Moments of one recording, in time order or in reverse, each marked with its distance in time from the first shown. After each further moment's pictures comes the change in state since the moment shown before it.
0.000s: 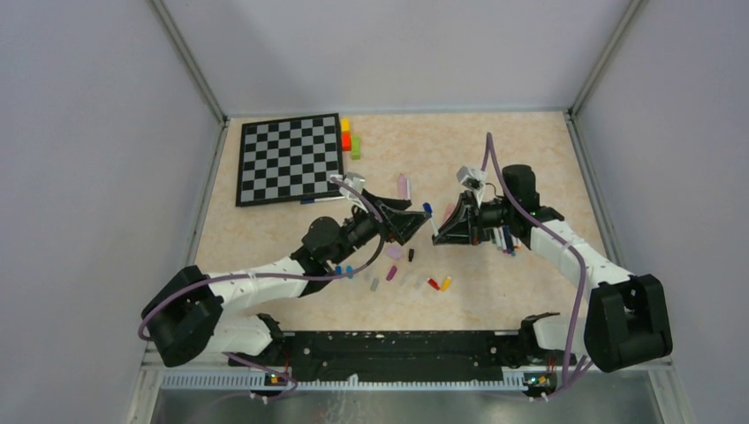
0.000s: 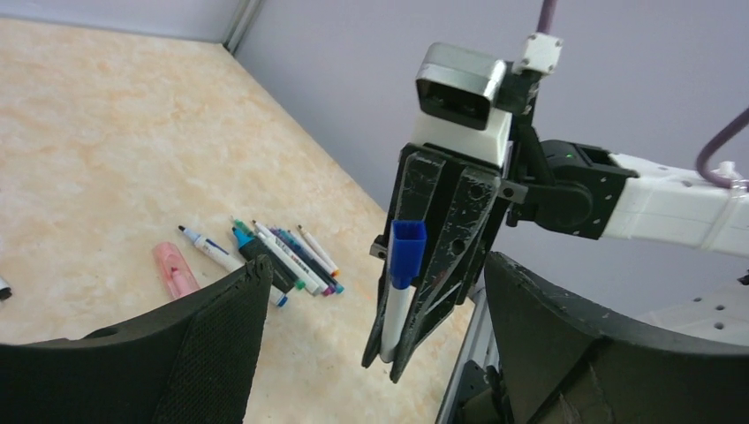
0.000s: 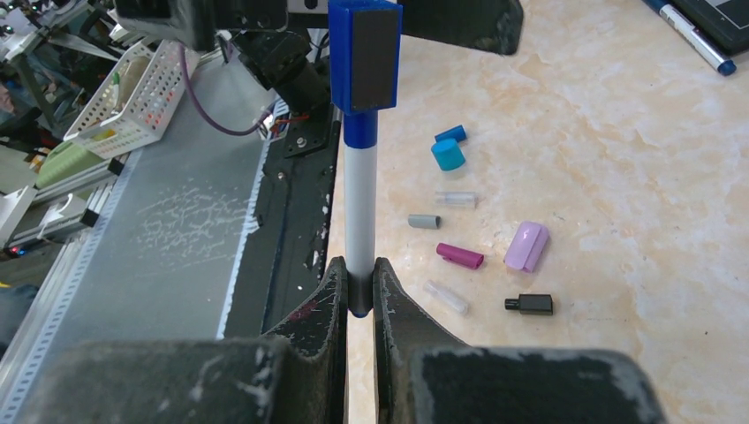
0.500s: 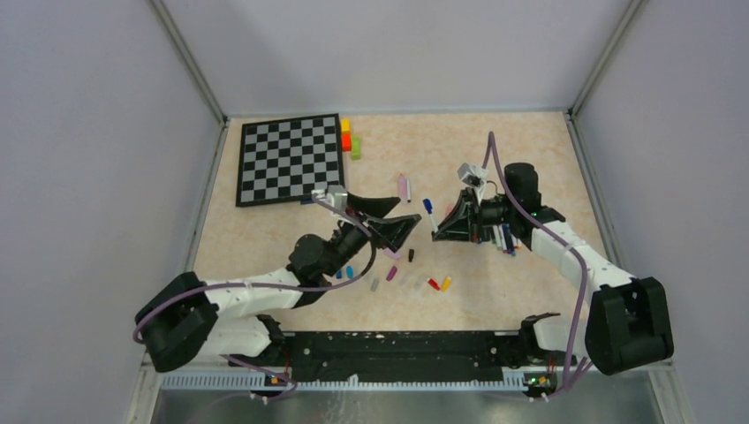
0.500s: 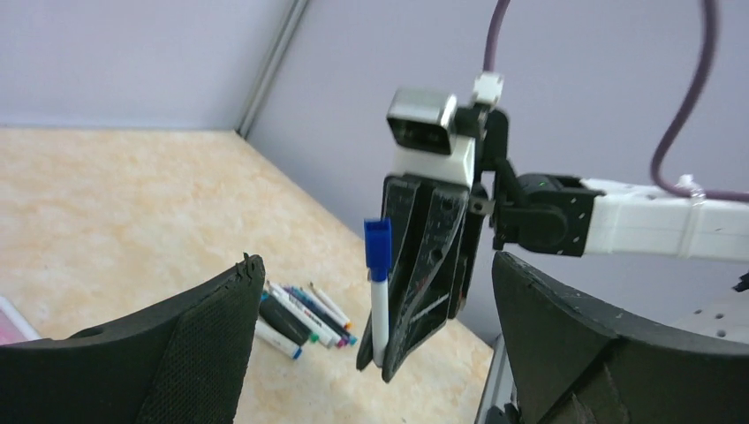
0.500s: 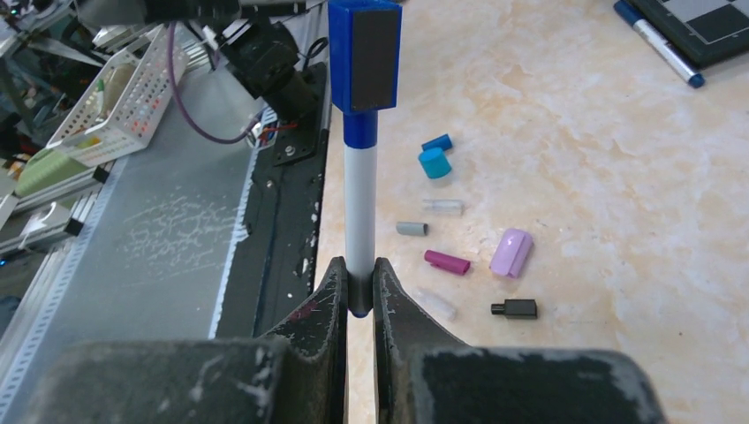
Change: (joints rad) left arm -0.045 0.011 -0.092 0.222 -0.103 0.096; right arm 0.000 -0.010 -0.003 0.092 0.044 0.085
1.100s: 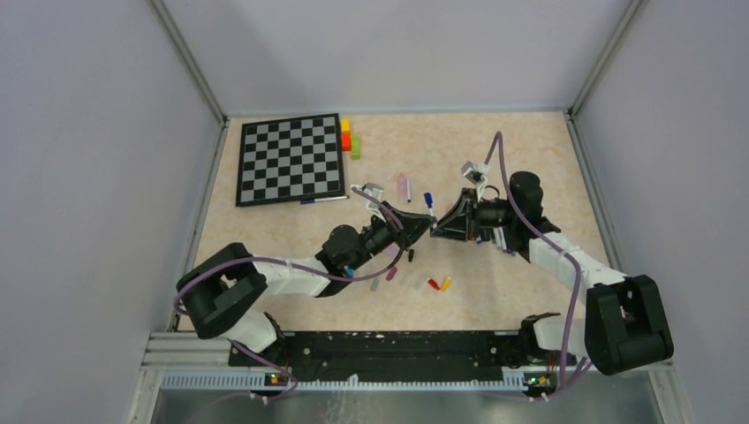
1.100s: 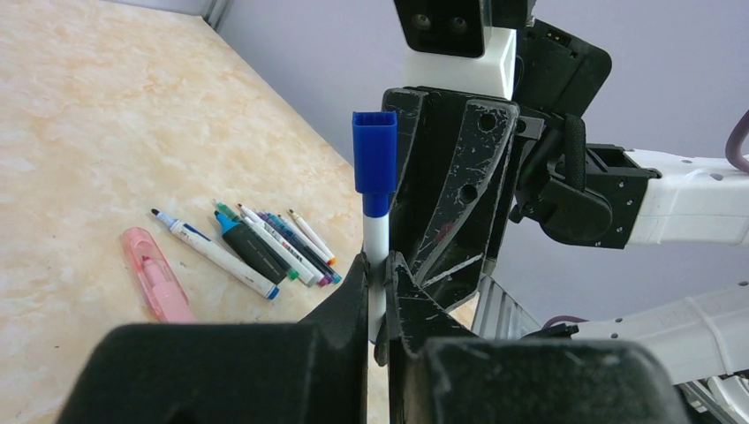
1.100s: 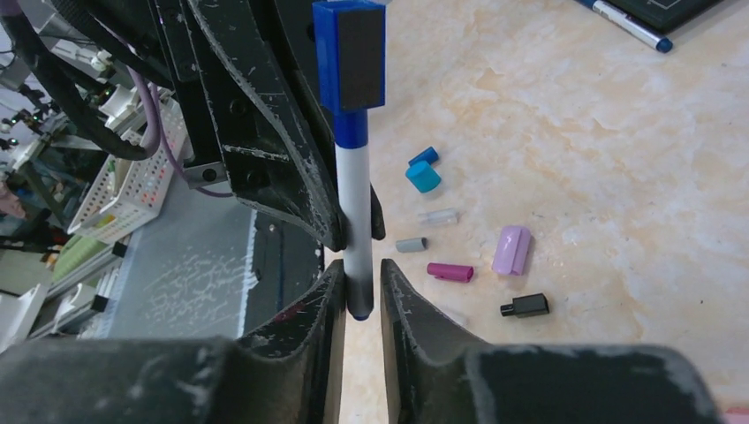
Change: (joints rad) left arm -0.018 0.247 0.096 0.018 0.083 -0.104; right arm -0.005 -0.002 -0.141 0.400 0.090 0.409
